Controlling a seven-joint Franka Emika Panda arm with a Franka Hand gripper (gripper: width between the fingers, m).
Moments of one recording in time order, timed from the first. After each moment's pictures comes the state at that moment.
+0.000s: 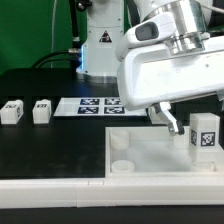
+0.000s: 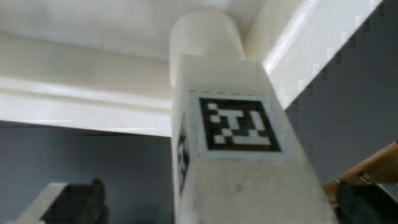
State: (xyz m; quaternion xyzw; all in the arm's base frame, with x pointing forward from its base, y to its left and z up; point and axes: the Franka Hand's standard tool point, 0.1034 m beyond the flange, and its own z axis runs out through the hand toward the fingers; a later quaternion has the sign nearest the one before) arm 0.611 0.112 0.081 -0.94 -0.13 -0.29 0.07
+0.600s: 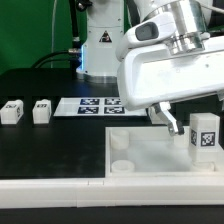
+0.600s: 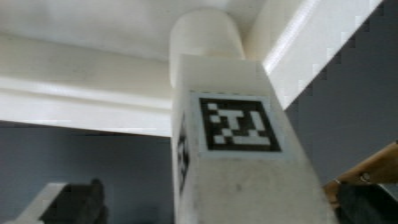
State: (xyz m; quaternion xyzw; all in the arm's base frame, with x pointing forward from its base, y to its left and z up) arm 0.610 0.114 0.080 -0.95 -0.12 -0.28 0.07
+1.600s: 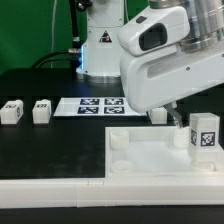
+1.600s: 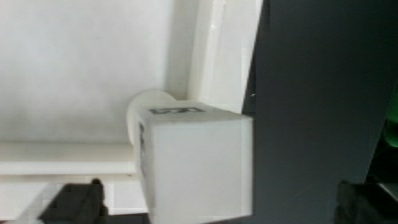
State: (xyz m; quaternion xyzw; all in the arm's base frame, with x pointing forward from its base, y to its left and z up) arm 0.615 0.120 0.101 -0.99 -0.08 0.01 0.15
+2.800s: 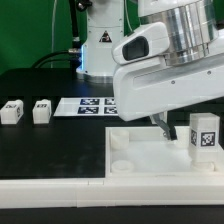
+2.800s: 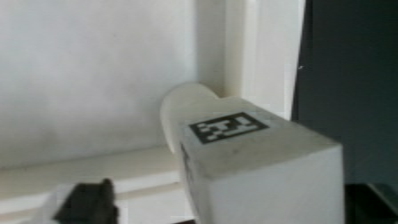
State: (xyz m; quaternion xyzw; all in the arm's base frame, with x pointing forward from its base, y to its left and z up) arm 0.616 0.107 0.077 -0.99 0.02 -0.05 0.13
